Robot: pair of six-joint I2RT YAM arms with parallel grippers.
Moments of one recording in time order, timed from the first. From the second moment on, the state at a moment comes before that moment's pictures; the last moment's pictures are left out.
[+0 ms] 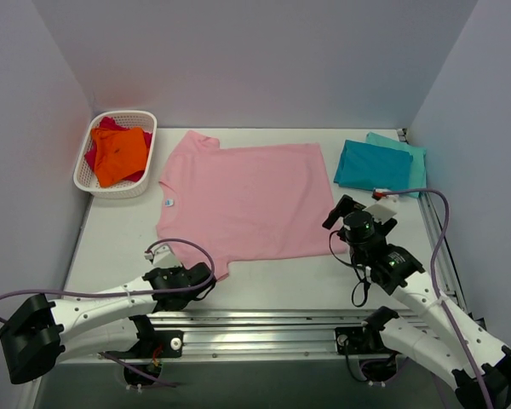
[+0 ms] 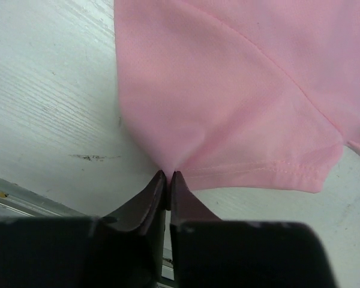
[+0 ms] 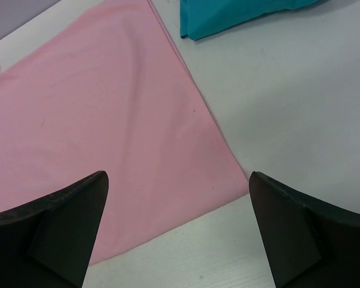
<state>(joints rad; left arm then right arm) -1.02 1.02 0.47 -0.77 -0.60 -1.60 0.58 0.79 0.67 -0.47 0.68 0.76</state>
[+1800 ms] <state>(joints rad) -0.70 0.92 0.51 -0.59 -0.66 -1.17 0.25 1.03 0.34 -0.11 0.18 0.90</state>
